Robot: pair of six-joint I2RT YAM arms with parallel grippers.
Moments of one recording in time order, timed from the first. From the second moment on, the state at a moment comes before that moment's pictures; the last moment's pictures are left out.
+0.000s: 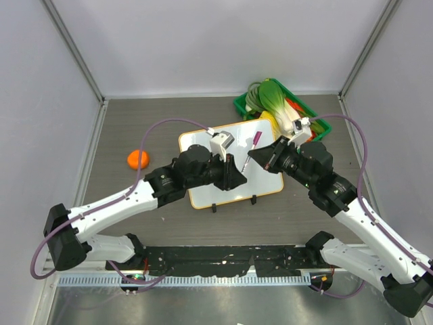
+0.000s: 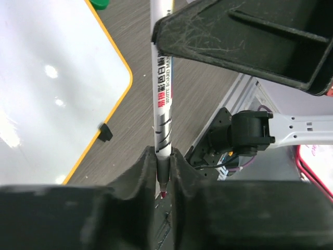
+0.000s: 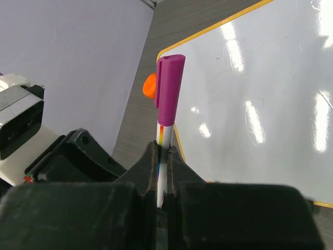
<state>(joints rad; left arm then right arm) -0.99 1.25 1.05 -0.14 0.14 -0.58 0.63 0.84 0.89 -0.26 -0.04 0.83</state>
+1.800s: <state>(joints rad) -0.76 1.17 1.18 -0.40 0.55 -0.34 0.51 1.06 0.83 0.28 -0.81 0.89</state>
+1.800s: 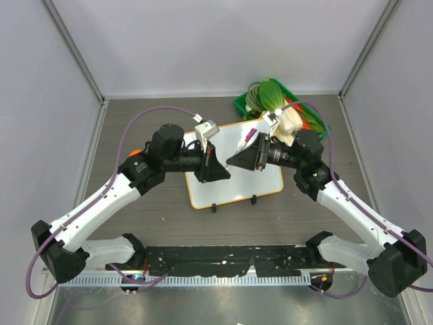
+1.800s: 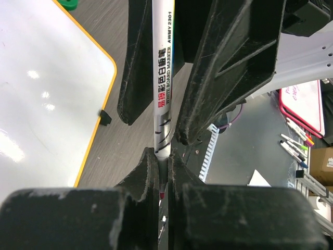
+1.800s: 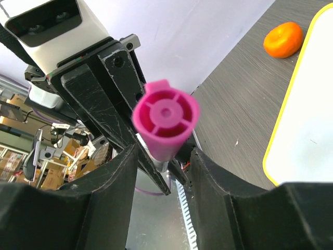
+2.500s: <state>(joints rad) -0.76 1.17 1.17 -0.40 0.59 -0.34 0.50 1.03 0.83 0.21 -0.79 0.87</state>
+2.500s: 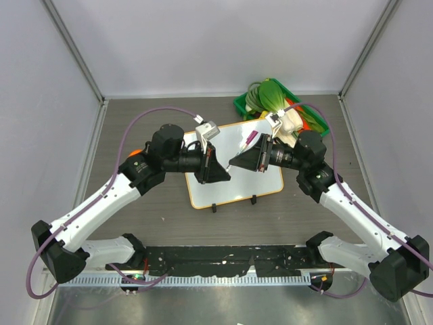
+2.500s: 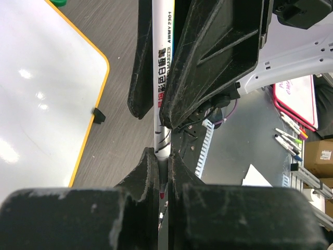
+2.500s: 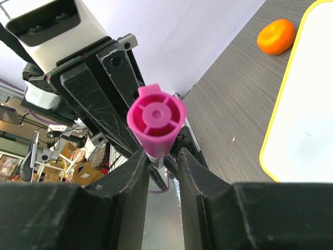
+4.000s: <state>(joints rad) -0.47 1.02 0.87 -0.57 0.39 -0.47 0.50 0.94 0.96 -0.32 -0.29 0.68</state>
